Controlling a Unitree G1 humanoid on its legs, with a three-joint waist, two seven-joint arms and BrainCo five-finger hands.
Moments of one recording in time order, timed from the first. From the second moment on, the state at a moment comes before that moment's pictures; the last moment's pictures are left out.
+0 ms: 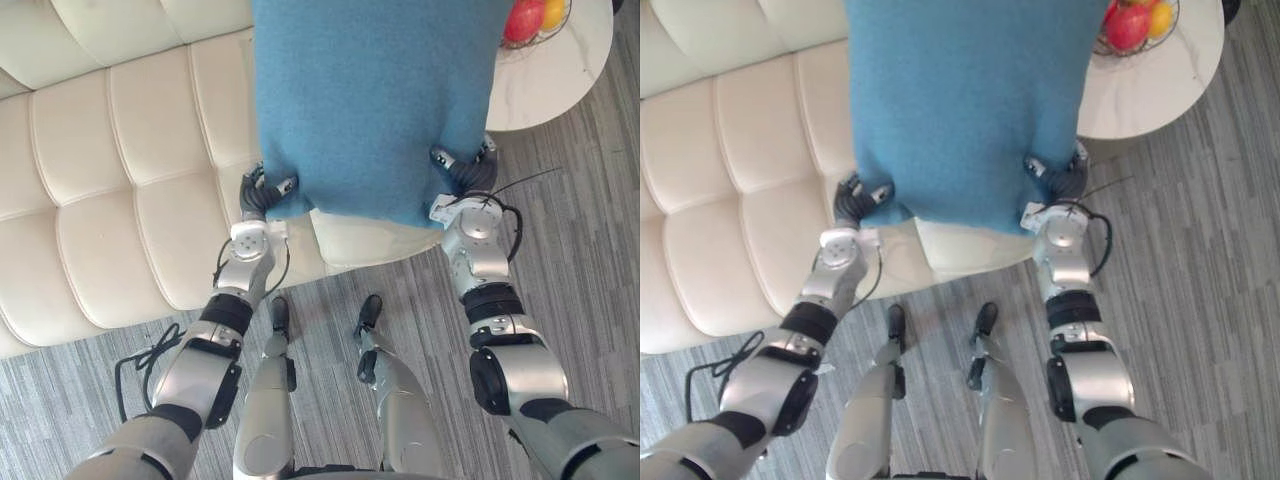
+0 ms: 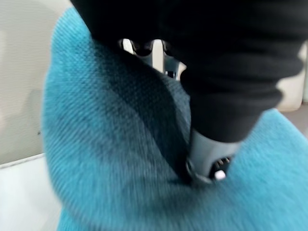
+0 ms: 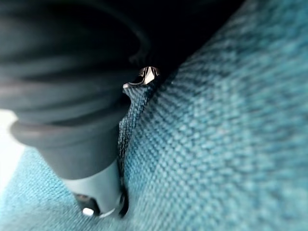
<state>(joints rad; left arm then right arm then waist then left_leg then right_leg) -0.82 0.21 -0.14 0.73 -0.38 -0.15 0.31 -0.83 -0.24 -0.08 0.59 0.22 -0.09 -0.37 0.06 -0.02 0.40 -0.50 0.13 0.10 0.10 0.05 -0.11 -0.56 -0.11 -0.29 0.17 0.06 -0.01</state>
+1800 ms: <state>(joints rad) 0.30 0.00 -0.16 -0.15 -0.49 -0.22 0.20 0.00 -0.14 0.13 0.01 0.17 -0.16 -0.17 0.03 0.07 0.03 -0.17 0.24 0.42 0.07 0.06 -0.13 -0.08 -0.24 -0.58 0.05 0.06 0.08</state>
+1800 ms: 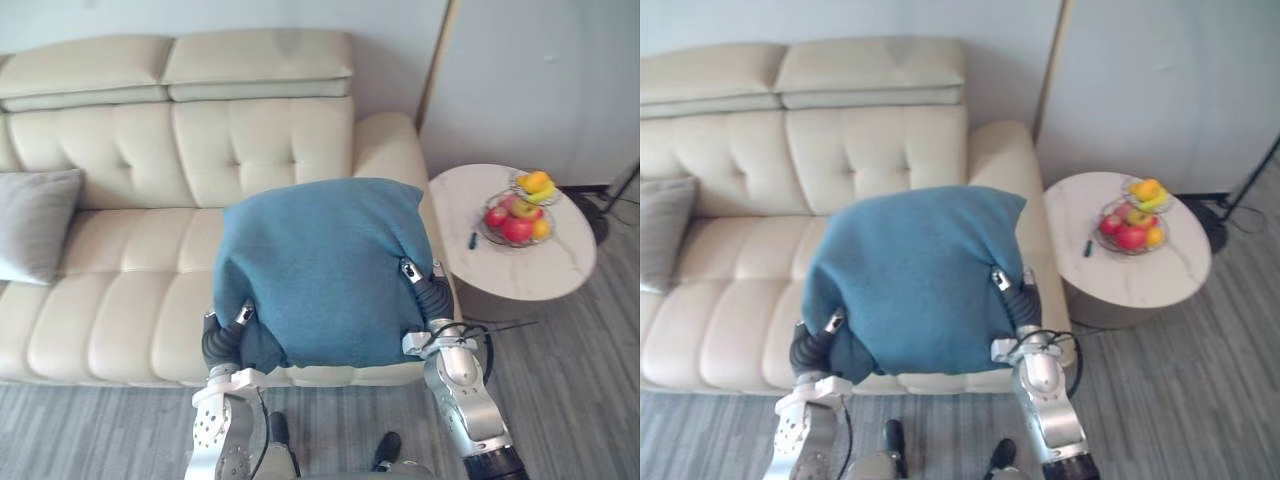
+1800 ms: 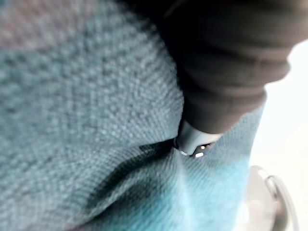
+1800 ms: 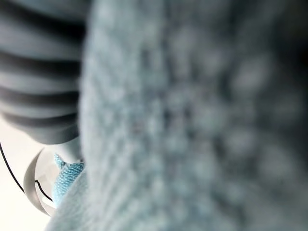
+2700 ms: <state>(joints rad) 0.35 0.03 -0.19 -0.21 -0.45 -0.19 0.11 0.26 -0.06 0.08 -0.22 0.24 -0.16 -0.14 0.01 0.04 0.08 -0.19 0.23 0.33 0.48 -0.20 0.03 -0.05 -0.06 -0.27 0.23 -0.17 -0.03</state>
